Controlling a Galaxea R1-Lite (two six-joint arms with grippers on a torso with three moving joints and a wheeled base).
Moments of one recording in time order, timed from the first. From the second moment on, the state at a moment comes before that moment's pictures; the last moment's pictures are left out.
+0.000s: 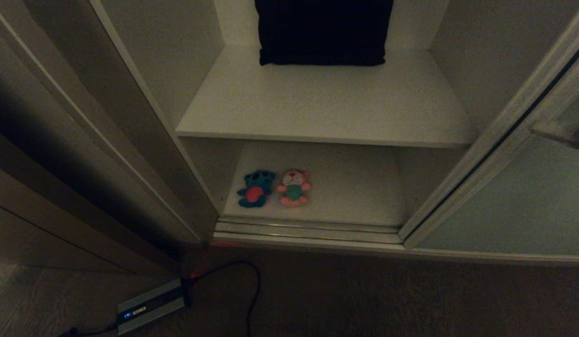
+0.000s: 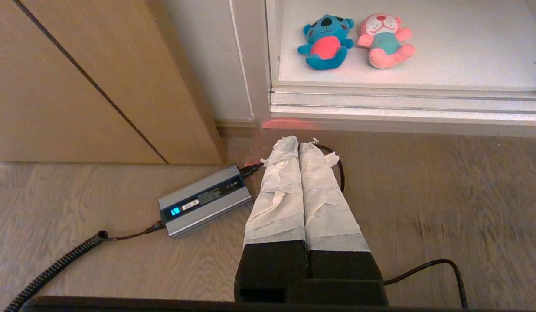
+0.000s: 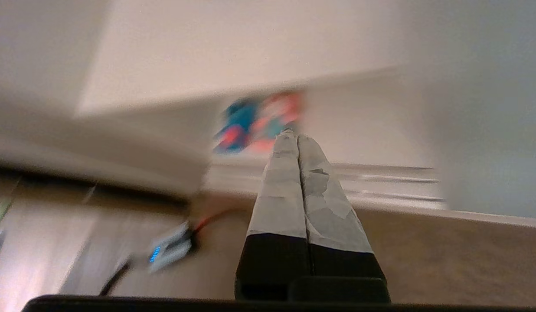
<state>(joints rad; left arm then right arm) -0.03 0.00 0.00 0.00 -0.01 0.05 -0.19 1.32 -1.01 -0.26 0.56 0.43</state>
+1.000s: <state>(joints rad) -0.03 0.00 0.00 0.00 0.00 0.05 -0.33 1.28 -0.98 -0.26 0.55 0.43</state>
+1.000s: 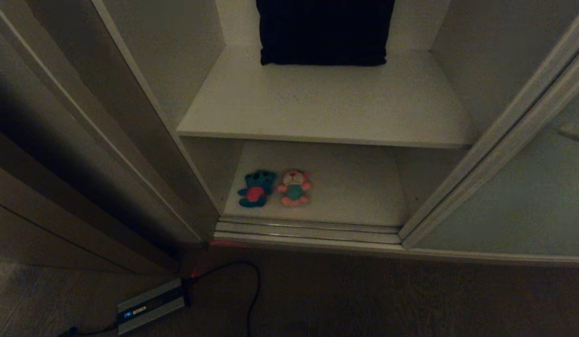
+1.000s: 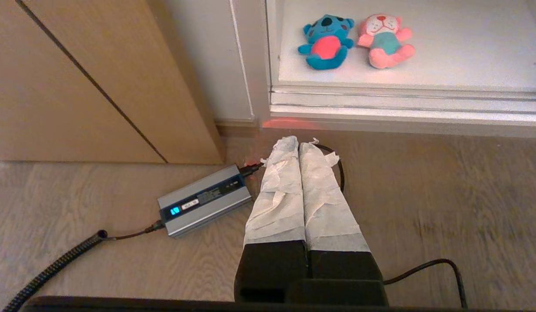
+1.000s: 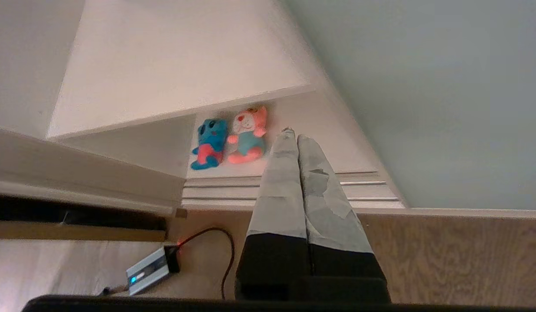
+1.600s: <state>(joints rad) -0.03 0.00 0.00 0.00 0.00 0.05 -0.36 1.38 -1.03 -0.26 0.55 0.43</state>
